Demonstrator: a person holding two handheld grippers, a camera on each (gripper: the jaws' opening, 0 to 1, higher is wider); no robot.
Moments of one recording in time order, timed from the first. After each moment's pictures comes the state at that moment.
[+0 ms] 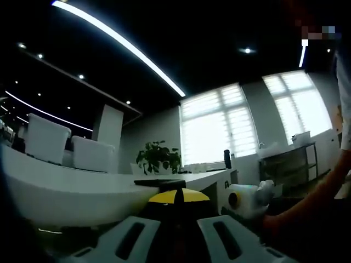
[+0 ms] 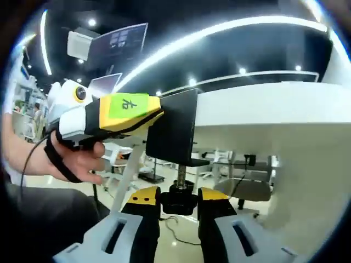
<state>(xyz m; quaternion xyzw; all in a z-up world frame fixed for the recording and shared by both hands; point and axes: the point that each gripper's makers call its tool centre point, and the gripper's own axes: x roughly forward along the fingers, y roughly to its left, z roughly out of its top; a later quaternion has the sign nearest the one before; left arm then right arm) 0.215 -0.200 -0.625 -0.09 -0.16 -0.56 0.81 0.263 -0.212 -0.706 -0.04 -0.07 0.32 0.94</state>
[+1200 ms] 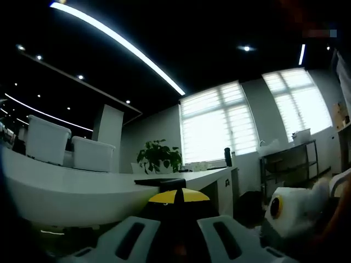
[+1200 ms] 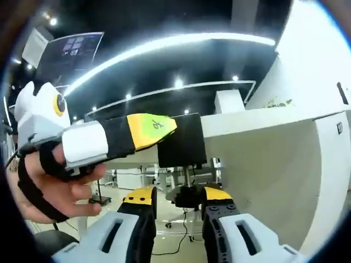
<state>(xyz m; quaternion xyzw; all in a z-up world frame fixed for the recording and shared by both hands) 0.215 -0.200 -0.626 -0.08 -0.15 -0.56 0.81 0.234 -0.222 -0.696 0.01 -0.12 -0.07 0.99</state>
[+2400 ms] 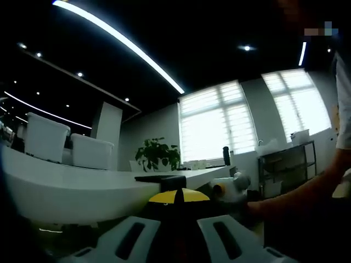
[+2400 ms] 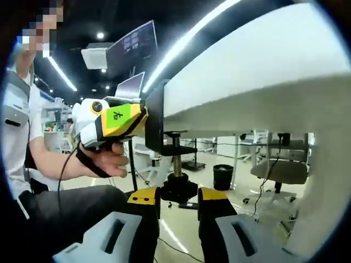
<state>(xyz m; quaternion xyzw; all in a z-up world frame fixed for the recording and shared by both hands) 0.215 -0.198 -0.630 -0.08 -0.15 -0.57 0.81 0.254 -0.220 -0.722 0.02 -0.01 0.37 0.93</state>
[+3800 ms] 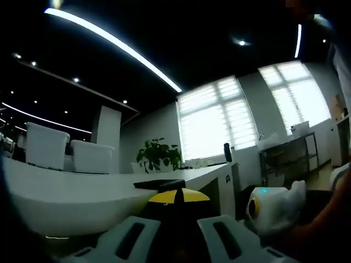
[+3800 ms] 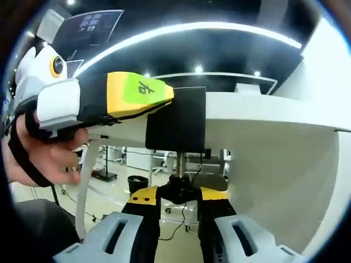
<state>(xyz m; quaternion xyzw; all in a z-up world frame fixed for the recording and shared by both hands) 0.214 -0.200 -0.624 -0.06 -0.16 -0.56 0.81 0.252 -0.233 -0.710 -0.03 -0.07 0.03 1.00</state>
